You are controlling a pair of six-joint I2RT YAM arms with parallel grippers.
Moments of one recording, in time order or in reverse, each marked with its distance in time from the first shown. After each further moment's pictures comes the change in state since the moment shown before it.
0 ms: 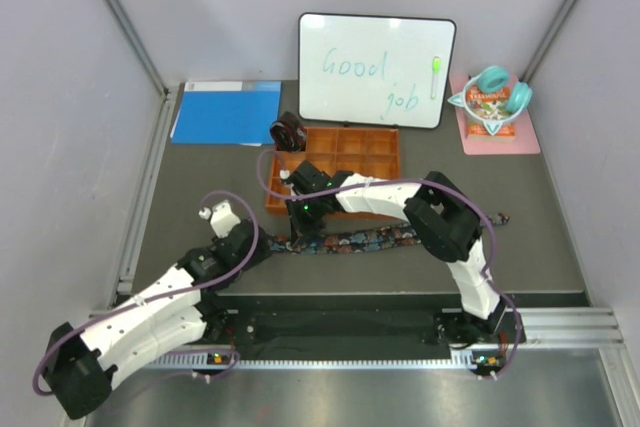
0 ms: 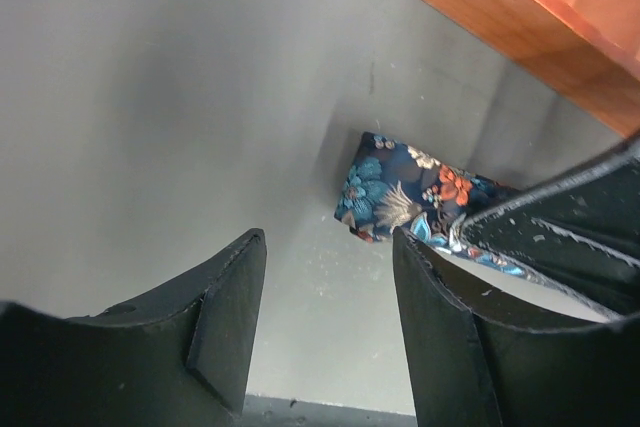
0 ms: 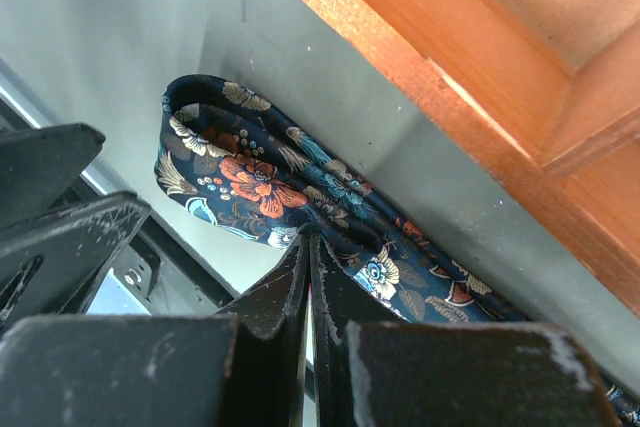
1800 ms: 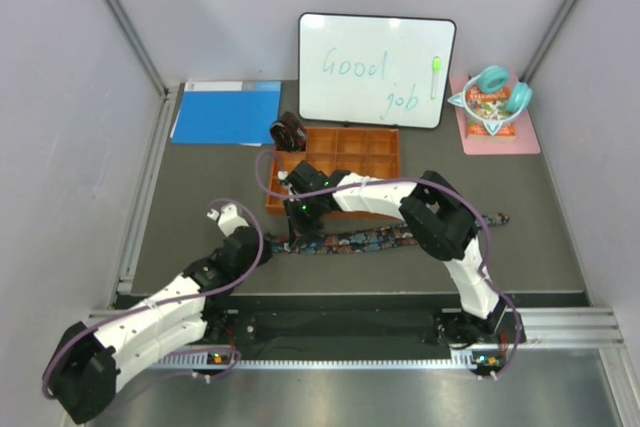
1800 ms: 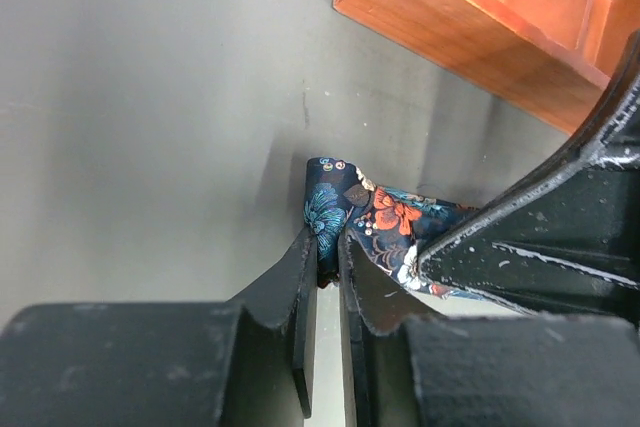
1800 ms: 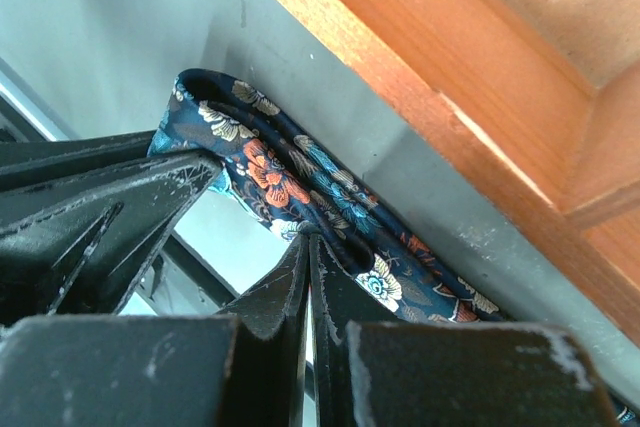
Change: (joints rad) left arm 0.066 0.001 -0.220 0.465 0.098 0.145; right arm 0.000 0.031 0.025 -0.011 -0.019 0.002
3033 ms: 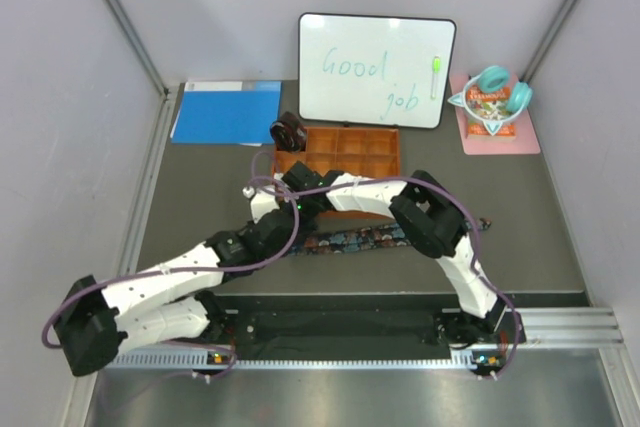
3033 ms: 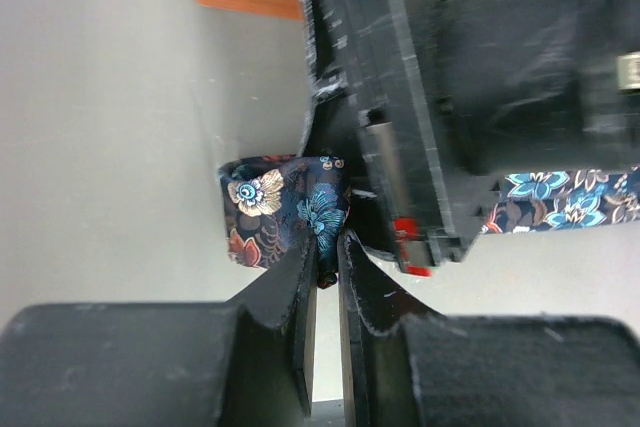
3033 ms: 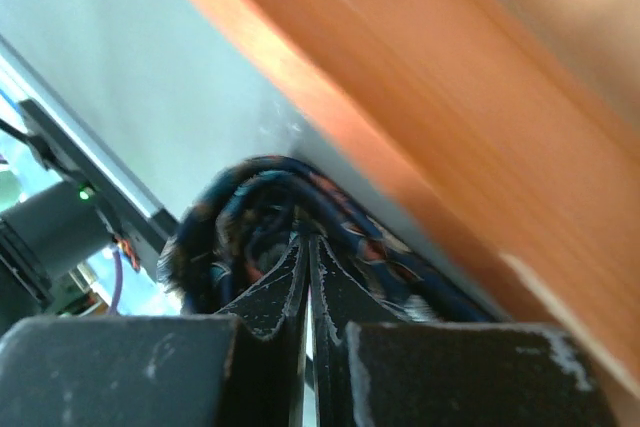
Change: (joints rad) left arm -0.206 0.253 0.372 -0.306 -0.068 0.083; right arm 0.004 0.077 0.091 0.000 -0.075 0.044
